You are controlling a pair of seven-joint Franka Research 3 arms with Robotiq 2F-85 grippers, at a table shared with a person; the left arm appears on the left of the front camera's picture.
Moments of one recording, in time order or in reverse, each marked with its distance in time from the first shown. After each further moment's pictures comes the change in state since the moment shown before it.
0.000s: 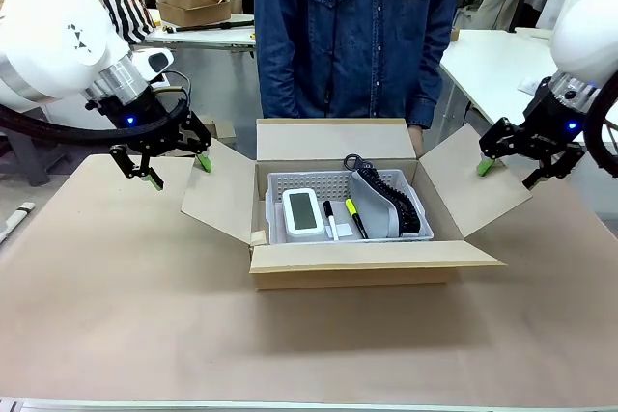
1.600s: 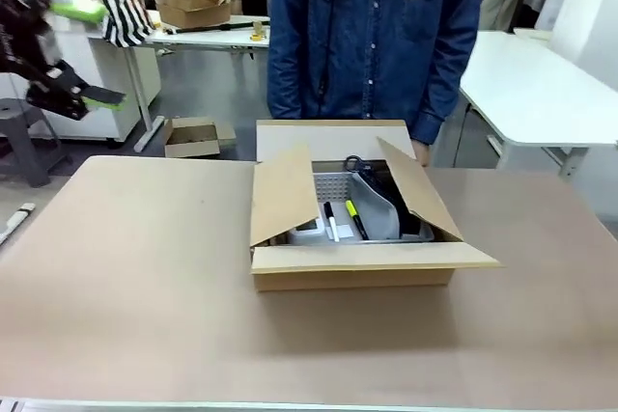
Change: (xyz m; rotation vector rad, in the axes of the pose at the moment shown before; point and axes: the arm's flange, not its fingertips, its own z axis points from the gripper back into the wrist) left arm -0.100 0.052 0.166 -1.069 0.188 -0.338; right arm -0.125 -0.082 0.156 0.930 0.255 0.112
